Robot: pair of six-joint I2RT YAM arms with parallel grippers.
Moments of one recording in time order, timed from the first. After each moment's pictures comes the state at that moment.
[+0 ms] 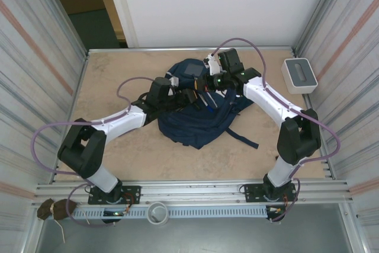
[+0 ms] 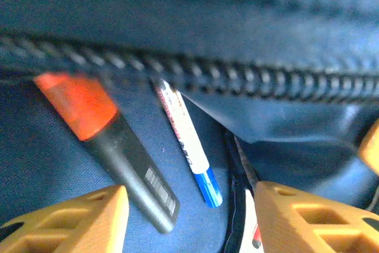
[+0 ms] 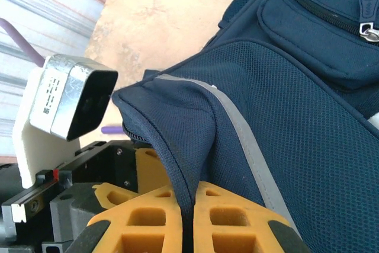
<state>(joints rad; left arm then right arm) -0.60 1.58 0.98 0.06 0.31 -0.95 0.47 1.69 1.44 -0.52 -0.52 0.37</state>
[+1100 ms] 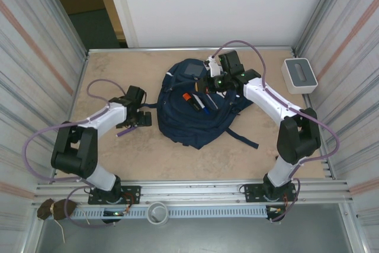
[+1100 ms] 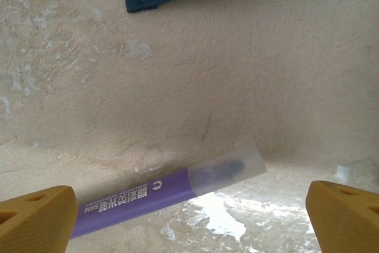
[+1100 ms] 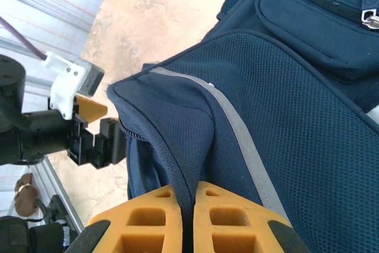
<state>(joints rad) -0.29 1.56 0.92 -0.67 -0.20 -0.34 0.45 1.70 1.41 -0.50 -0.55 0.36</state>
